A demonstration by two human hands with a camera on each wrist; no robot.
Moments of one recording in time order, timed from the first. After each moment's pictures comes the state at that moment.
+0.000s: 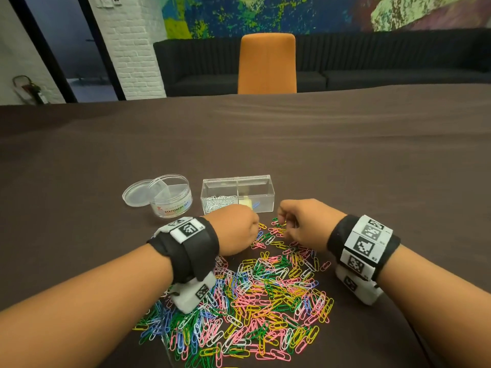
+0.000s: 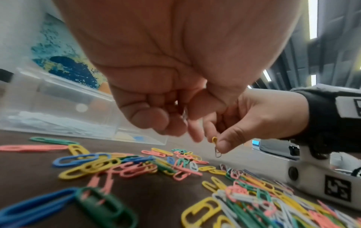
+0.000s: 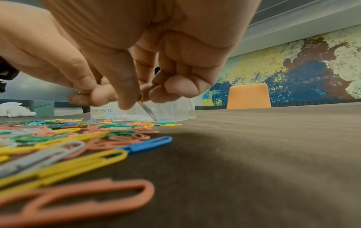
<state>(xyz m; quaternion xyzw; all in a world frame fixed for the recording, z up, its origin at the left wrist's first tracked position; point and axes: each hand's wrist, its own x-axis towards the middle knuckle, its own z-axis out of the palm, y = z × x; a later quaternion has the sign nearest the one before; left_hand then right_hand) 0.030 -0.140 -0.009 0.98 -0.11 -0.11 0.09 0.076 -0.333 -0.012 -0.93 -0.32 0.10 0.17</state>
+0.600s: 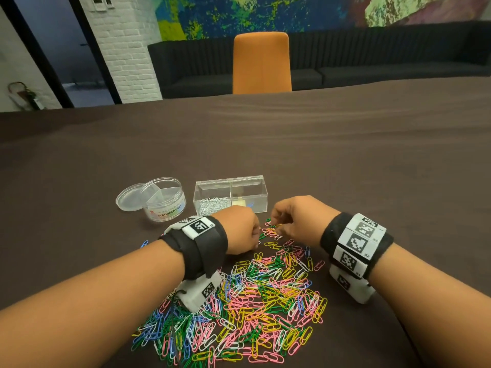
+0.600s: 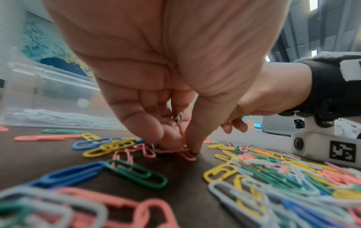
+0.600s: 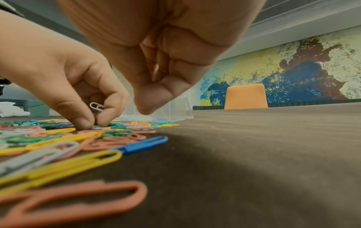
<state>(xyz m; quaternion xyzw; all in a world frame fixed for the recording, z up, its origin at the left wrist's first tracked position) 0.047 -0.157 -0.019 0.98 -0.11 -0.13 0.07 0.083 -0.335 -0.014 -0.92 -0.30 0.10 0.20</state>
